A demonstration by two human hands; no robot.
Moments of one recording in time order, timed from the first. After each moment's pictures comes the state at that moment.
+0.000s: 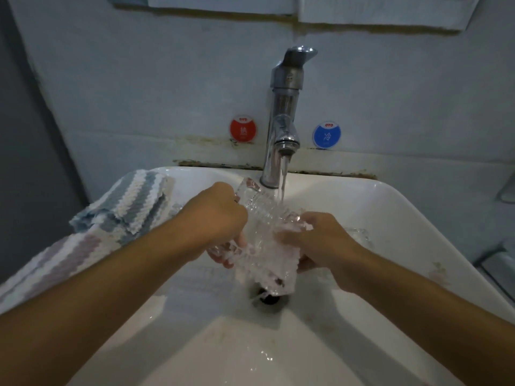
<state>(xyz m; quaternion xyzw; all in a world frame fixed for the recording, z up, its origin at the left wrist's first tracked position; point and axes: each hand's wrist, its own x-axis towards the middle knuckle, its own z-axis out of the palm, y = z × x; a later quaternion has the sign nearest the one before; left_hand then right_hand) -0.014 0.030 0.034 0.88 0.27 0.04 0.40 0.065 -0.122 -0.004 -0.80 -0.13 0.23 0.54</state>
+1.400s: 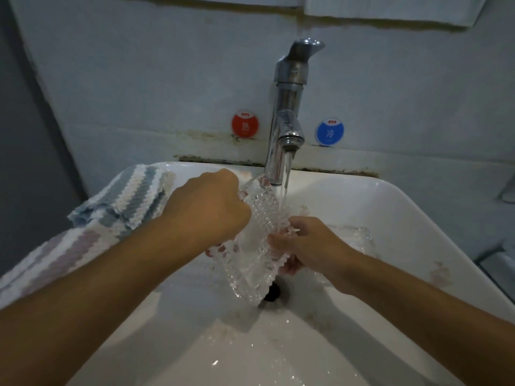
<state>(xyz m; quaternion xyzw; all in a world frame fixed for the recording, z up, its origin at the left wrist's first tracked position) -0.022 0.031 0.043 0.95 0.23 0.08 0.21 0.070 -0.118 -0.023 -0.79 -0.23 0.26 0.51</state>
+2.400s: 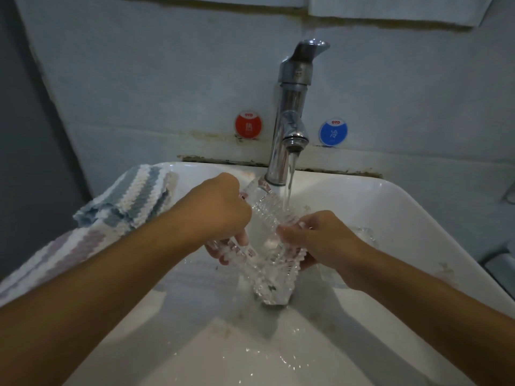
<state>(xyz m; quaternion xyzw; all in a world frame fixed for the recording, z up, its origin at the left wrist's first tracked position) -0.018 0.033 0.043 0.91 0.25 0.02 0.34 0.068 -0.122 -0.007 -0.82 -0.20 0.22 0.48</state>
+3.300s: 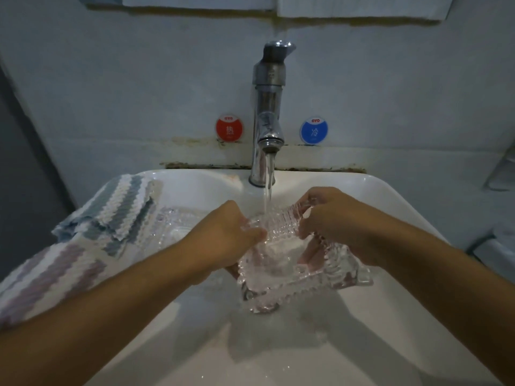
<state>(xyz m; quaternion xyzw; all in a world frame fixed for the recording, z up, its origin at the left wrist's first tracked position) -0.015 0.010 0.011 0.89 0.20 0.03 0.41 0.068 -0.145 0.044 -0.85 -0.16 0.25 0.44</state>
